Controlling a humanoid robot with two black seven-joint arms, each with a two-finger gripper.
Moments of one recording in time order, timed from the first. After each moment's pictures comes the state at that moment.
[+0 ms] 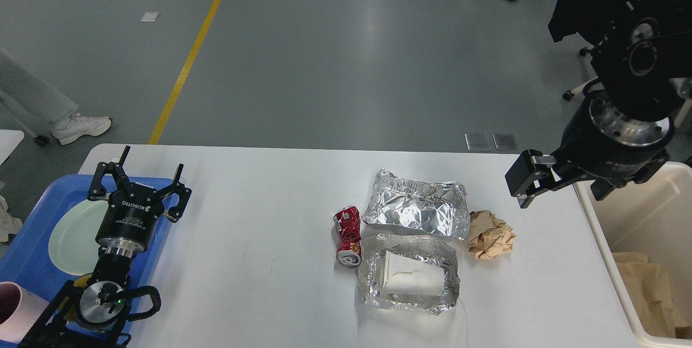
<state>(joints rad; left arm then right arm) -0.23 0.10 -1.52 -0.83 0.26 -0.58 -0.16 2.52 -0.24 -1.36 1.74 -0.05 0.70 -0.15</state>
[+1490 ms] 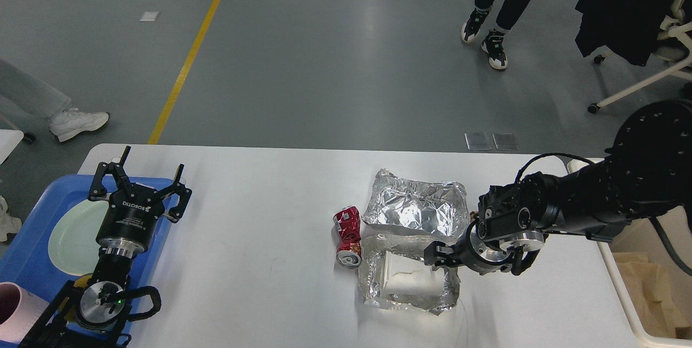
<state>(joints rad) -0.22 0.10 -1.52 -0.83 0.26 -0.58 -0.16 1.48 -0.06 -1.13 1.22 -0.04 0.13 -0.15</state>
